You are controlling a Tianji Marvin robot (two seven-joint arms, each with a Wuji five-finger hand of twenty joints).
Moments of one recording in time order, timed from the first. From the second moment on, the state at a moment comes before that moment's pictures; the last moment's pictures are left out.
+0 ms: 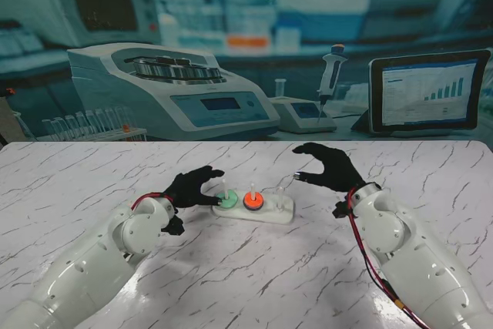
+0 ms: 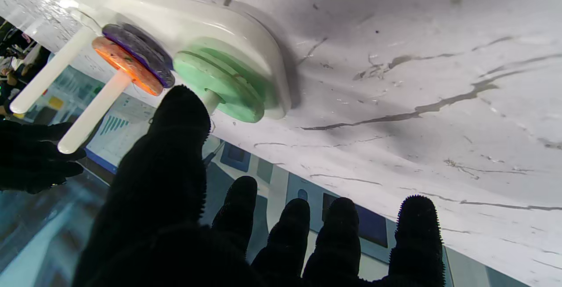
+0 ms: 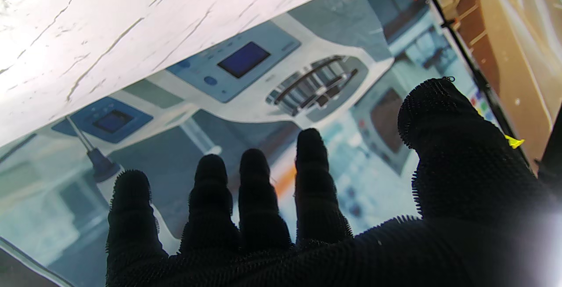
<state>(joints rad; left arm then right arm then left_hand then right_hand) 1.20 -1.12 -0.92 -1.14 0.50 -0.14 0.02 -1.30 -1.14 1.16 -1.19 -0.51 -0.34 -0.15 0.96 -0.38 0.21 -0.01 0.38 0.20 0.08 0.33 0.28 0.31 0.06 0.27 0.20 0.30 0.12 0.34 -0.07 0.53 0.57 0.54 0.39 -0.48 0.62 -0.04 0.52 -0.07 0.15 0.50 0.47 0.06 0.17 0.20 0.41 0.05 0.10 0.29 0.06 0.32 0.36 0.72</state>
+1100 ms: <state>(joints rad) 1.14 -1.11 -0.84 -1.10 0.46 -0.15 -0.09 -1.30 -1.14 1.17 -1.19 -0.50 -0.33 -0.17 0.95 -0.39 0.27 -0.01 0.38 0.19 0.08 0.33 0.27 0.31 0.06 0.27 0.19 0.30 0.12 0.33 -0.12 0.52 0.49 0.52 0.39 -0.48 0.62 -0.04 0.52 -0.07 0.15 0.50 0.51 0.06 0.18 0.21 0.41 0.06 0.16 0.31 0.05 0.32 0.37 0.72</state>
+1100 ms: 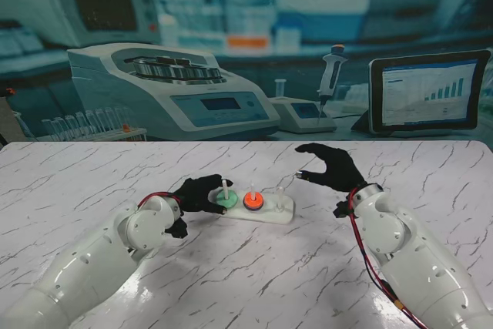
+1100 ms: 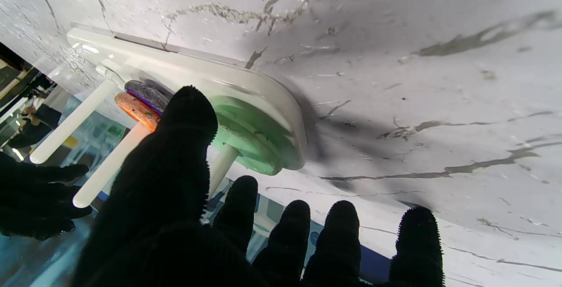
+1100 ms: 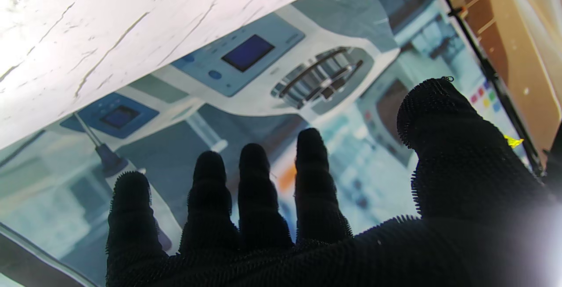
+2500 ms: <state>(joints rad) 1.12 -1.11 -0.80 -1.09 0.54 -0.14 -0.07 -1.30 -1.14 1.17 -1.18 -0.50 -0.34 -0.18 0.94 -0.39 0.28 -0.02 0.37 0.17 0.09 0.40 0.19 0.31 0.04 0.27 0.16 0.29 0.11 0.33 -0.13 0.50 0.49 0.52 0.41 -0.48 0.61 -0.04 0.52 -0.07 0.18 0.50 0.52 0.06 0.20 0.23 0.40 0.06 0.18 0.32 0.05 0.32 0.38 0.72</state>
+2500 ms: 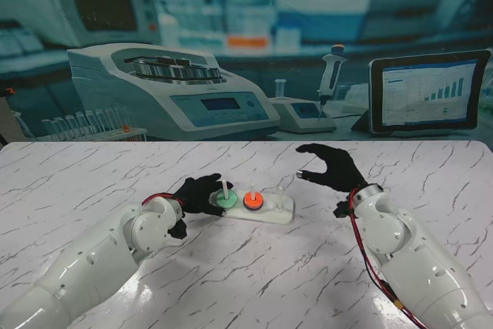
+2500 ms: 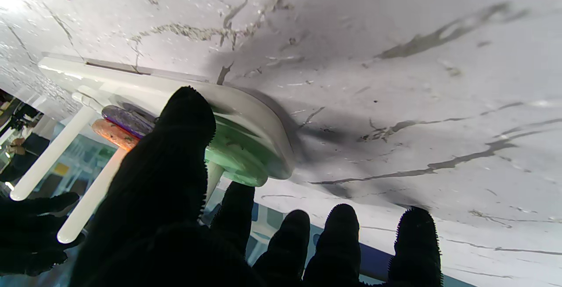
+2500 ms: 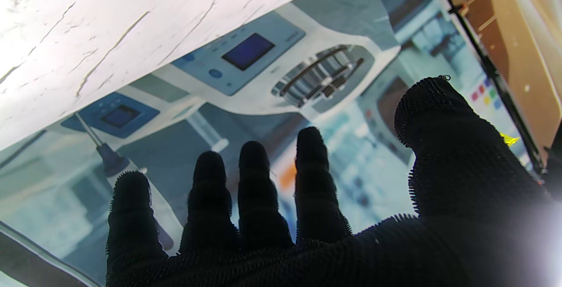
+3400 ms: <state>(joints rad) 1.09 -1.11 -0.77 -1.09 0.55 -0.11 -0.07 -1.30 -1.15 1.17 -1.18 -0.50 -0.34 -0.18 0.92 -0.38 0.20 -0.02 0.37 0.19 0.17 0.55 0.17 0.32 0.04 0.27 0.14 0.29 0.10 0.33 -0.09 0.50 0.49 0.52 0.42 -0.47 0.60 -0.04 0.52 -0.07 0.19 0.50 0.53 0.06 0.21 0.23 0.40 0.06 0.18 0.33 0.05 0.32 0.38 0.72</state>
